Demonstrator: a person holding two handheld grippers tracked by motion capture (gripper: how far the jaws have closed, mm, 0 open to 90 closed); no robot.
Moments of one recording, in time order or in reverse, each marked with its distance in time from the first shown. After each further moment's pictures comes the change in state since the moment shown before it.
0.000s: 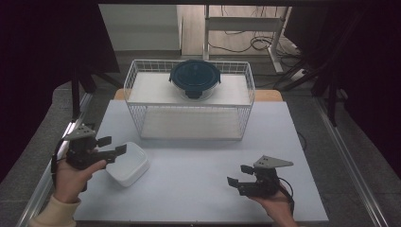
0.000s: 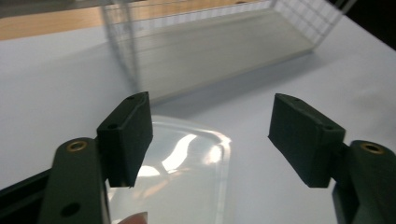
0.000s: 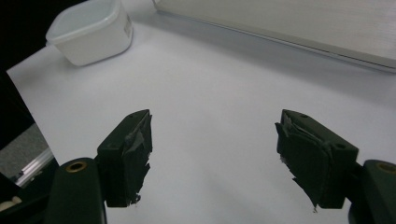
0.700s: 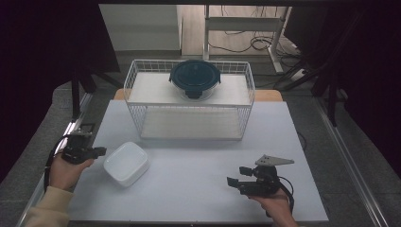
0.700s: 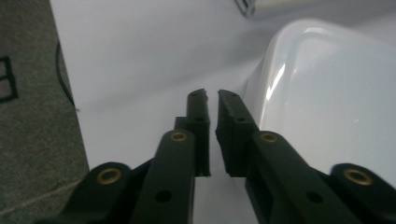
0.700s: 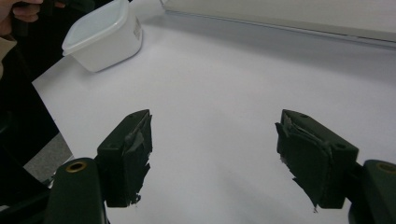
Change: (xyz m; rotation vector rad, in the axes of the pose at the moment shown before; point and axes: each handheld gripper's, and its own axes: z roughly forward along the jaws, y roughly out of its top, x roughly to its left) left arm 0.083 -0.038 0.049 0.293 0.115 -0.050; right arm -0.007 -0.003 0.003 0.011 0.064 0.091
